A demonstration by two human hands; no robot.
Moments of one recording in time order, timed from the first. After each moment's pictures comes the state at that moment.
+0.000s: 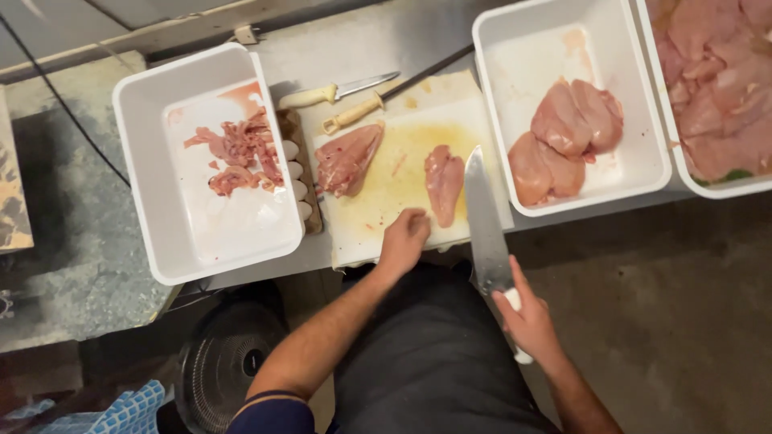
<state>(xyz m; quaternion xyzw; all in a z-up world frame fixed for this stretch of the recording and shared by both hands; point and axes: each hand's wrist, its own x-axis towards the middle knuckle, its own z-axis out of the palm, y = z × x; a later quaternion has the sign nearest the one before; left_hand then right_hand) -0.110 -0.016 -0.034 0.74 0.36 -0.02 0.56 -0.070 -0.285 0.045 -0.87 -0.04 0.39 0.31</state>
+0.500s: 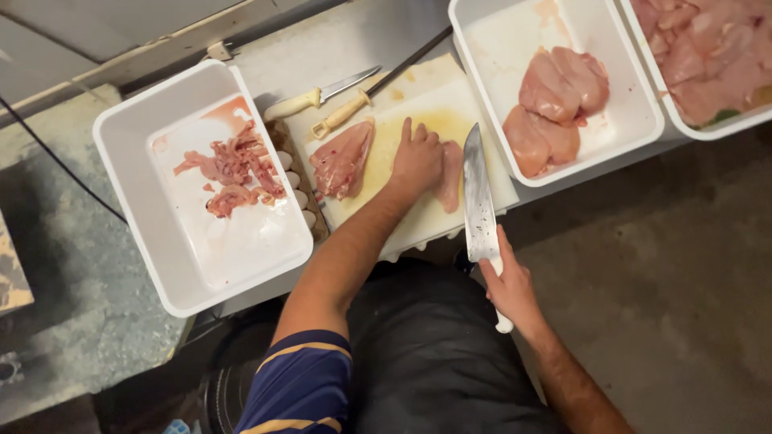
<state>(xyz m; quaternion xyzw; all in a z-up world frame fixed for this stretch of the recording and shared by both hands) 0.026 0.042 -0.086 1.00 -0.05 0.04 0.01 -0.103 -0.217 0.035 -0.87 0.01 0.32 0.38</state>
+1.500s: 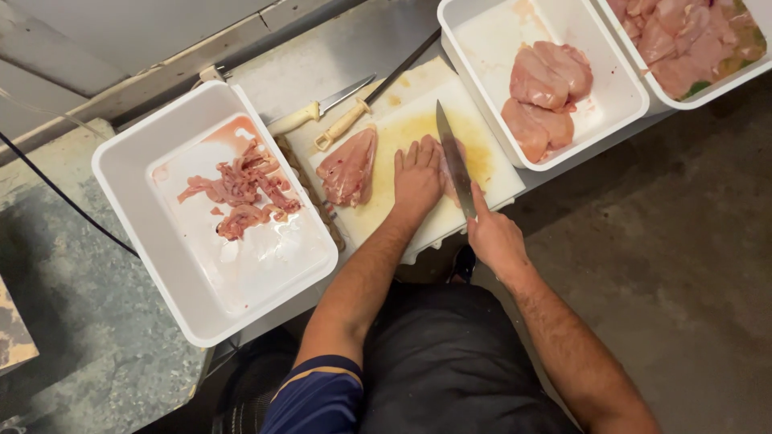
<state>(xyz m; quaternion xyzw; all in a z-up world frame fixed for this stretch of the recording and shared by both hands) -0.020 0.042 -0.131 0.99 0.01 0.10 0.13 -0.081 -0.122 0.058 -0.95 -0.11 0.27 0.13</state>
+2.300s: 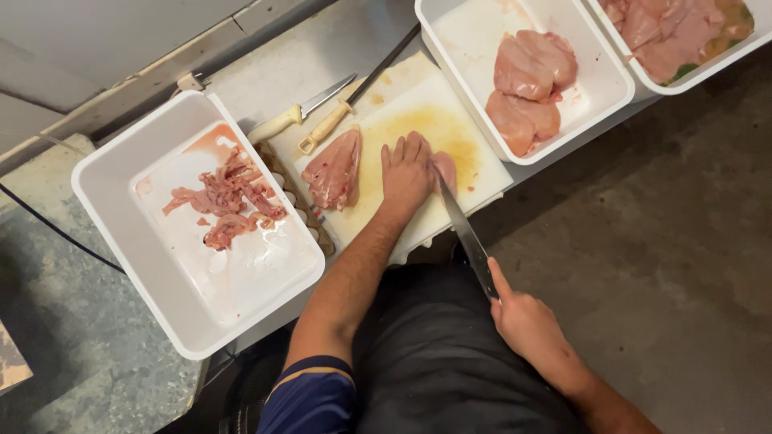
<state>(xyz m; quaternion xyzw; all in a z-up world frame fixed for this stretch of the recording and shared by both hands) -0.014 0.041 -0.122 0.98 0.00 0.13 0.13 -0.188 -0.209 0.062 -0.93 -0.07 0.37 0.03</state>
